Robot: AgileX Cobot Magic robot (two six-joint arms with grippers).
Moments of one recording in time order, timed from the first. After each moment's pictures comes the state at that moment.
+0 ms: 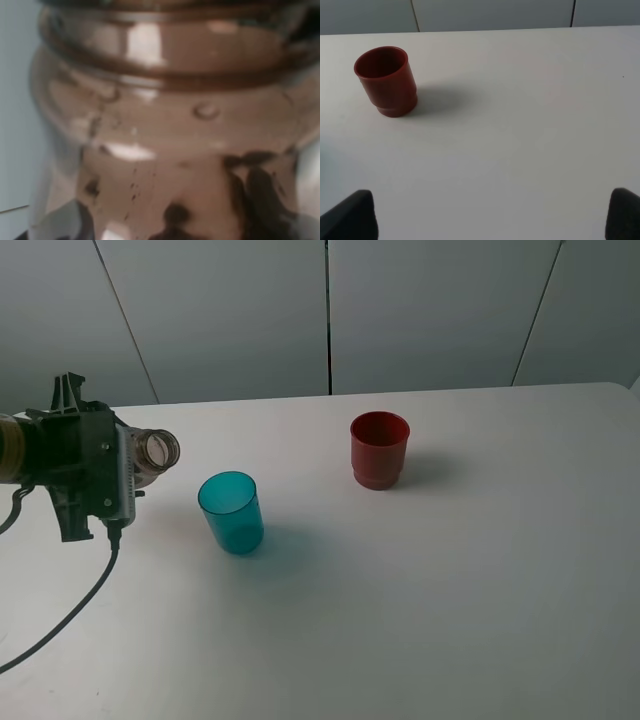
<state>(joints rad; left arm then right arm) -0.20 1.45 -0.56 1.42 -0.16 -0.08 0.02 0.00 -0.50 0.09 1.10 -0.01</state>
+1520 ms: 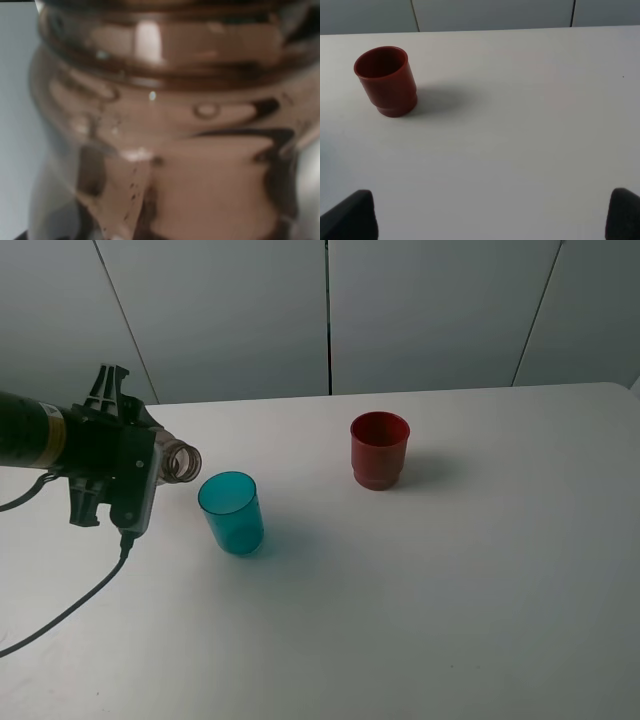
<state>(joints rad) -0.31 1.52 -0.65 1.66 0.00 -0.10 0.02 0.00 -0.50 0.09 1.10 -0.01</state>
